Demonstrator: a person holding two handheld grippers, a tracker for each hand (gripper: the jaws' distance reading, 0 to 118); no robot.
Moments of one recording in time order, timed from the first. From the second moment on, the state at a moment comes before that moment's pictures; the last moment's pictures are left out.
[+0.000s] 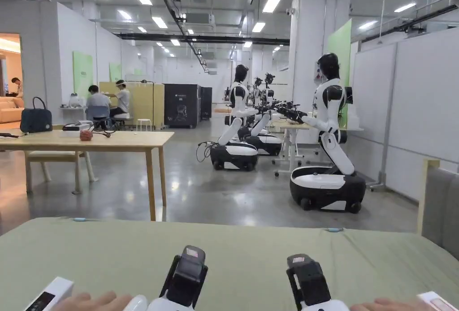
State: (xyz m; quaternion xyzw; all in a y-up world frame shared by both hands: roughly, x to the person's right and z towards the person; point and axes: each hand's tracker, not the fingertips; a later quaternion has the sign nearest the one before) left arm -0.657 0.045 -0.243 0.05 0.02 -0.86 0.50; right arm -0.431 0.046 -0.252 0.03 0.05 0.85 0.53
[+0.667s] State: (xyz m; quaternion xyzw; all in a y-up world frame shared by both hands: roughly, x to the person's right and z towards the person) left arm -0.700 0.133 -0.221 0.02 0.01 0.00 1.00; right arm -0.387 0.117 -0.248 -0.04 0.06 -0.02 1.00
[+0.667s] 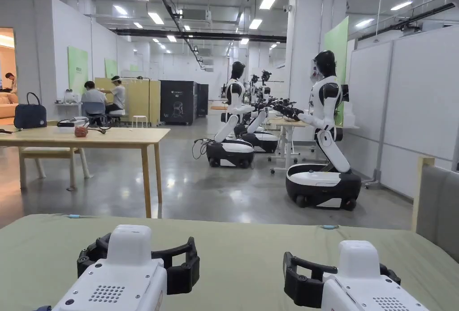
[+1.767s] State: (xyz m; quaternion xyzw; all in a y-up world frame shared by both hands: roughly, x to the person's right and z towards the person) left arm -0.859 0.103 -0.152 -0.12 0.19 0.05 0.97; right arm -0.578 0.093 -0.253 -0.08 0.24 0.03 0.97
